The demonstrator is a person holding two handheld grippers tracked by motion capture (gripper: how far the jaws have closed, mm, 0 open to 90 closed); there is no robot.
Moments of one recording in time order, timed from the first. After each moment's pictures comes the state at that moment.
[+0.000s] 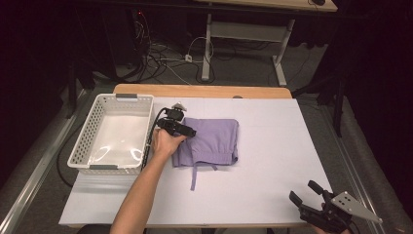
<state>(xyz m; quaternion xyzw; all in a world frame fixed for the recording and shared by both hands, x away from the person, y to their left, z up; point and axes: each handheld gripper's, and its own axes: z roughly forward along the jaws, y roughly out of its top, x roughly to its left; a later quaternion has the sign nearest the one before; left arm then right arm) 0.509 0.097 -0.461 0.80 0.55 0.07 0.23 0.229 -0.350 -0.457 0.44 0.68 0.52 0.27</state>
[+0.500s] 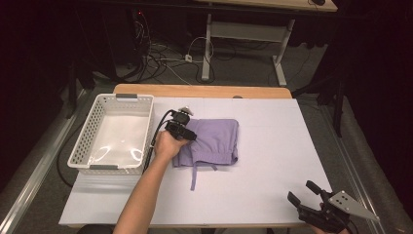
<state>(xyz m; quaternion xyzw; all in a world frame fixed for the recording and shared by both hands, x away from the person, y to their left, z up) 0.495 0.079 -0.455 0.83 0.51 0.08 0.21 0.230 -0.347 -0.458 0.44 0.69 0.51 0.26</state>
